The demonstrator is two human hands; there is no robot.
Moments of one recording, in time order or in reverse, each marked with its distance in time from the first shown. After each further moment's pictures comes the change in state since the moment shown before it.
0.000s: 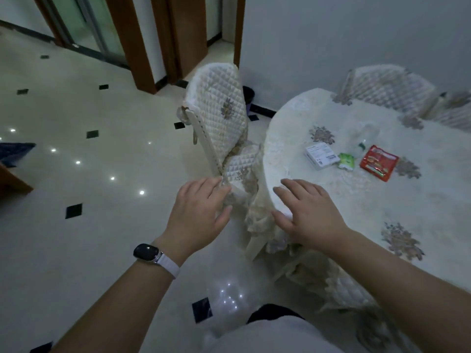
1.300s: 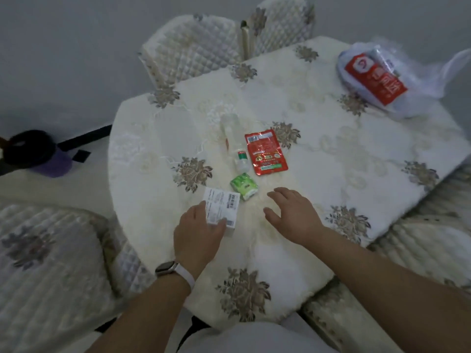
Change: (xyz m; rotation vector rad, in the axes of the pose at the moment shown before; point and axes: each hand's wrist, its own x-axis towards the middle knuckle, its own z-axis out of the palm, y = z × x) left_hand 0.376 0.089 0.325 -0.347 -0.742 0.155; right_hand 0.084 0.282 0.127 0.255 -0.168 1.169
